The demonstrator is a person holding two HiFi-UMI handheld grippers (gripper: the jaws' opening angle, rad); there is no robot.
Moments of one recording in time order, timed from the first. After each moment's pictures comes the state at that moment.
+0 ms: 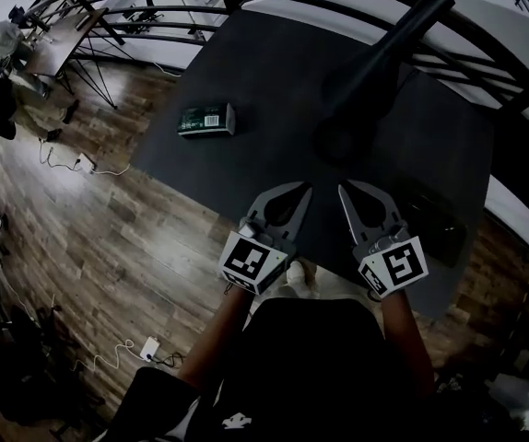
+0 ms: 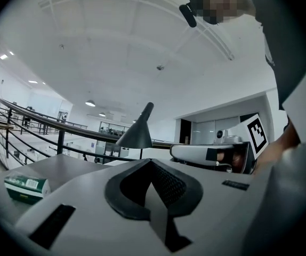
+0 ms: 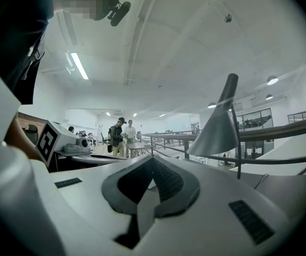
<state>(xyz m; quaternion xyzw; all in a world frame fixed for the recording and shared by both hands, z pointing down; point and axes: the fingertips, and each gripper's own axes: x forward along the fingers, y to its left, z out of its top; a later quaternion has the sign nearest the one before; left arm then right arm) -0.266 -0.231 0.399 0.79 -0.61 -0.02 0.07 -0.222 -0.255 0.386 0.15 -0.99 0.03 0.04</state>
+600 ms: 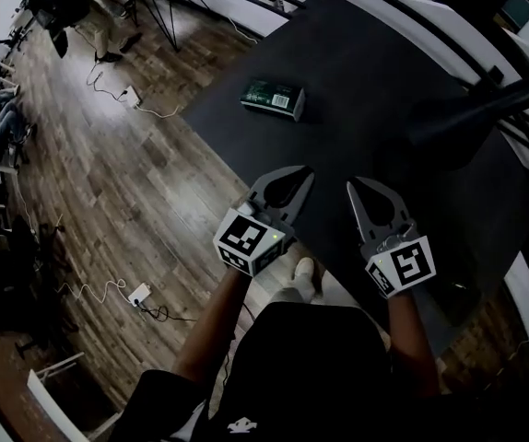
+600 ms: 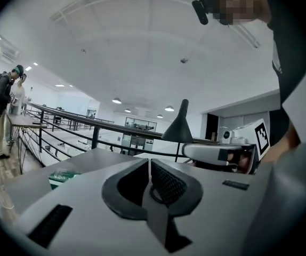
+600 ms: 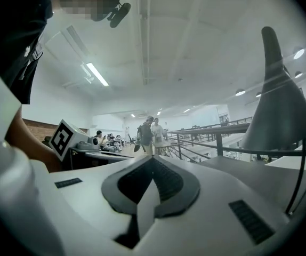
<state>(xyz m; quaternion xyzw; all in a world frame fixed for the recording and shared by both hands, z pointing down) -0.381 -0.207 0.422 0.69 -0.71 0.00 0.12 -0.323 -0.238 0.404 -0.01 -1.00 0.06 0.04</state>
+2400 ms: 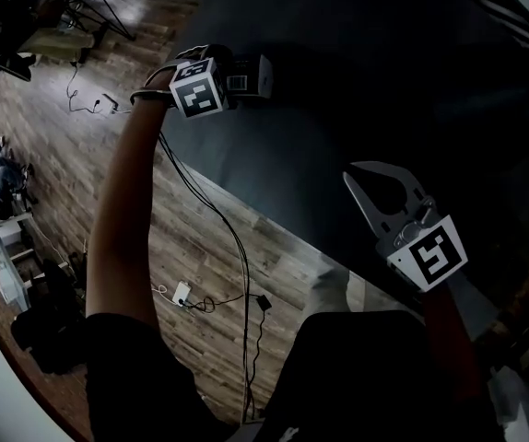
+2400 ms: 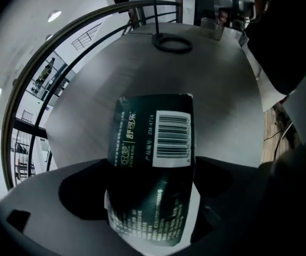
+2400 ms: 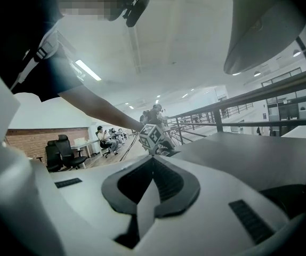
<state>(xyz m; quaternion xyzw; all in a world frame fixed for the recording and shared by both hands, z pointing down) -0.641 -0.297 0.682 0.68 -0.27 0.67 0.14 -0.374 -0.275 0.511 -0.02 -0.99 0.14 0.08</state>
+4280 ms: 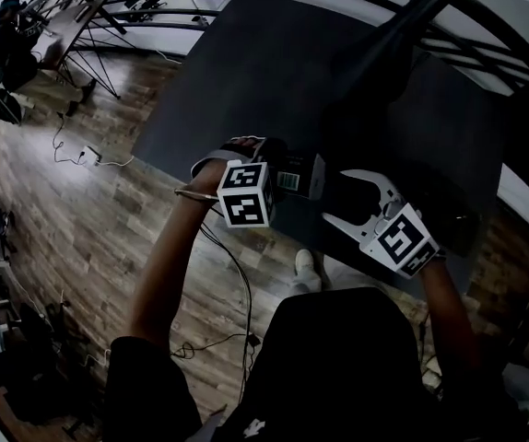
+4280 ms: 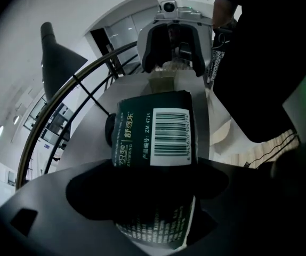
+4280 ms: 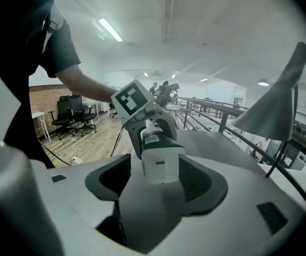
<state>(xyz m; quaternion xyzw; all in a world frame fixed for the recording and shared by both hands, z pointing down) -0.324 -0.215 0.532 0.78 -0.24 0.58 0.02 -0.243 -0.202 0.449 -0.06 -0.96 -0.04 0.27</state>
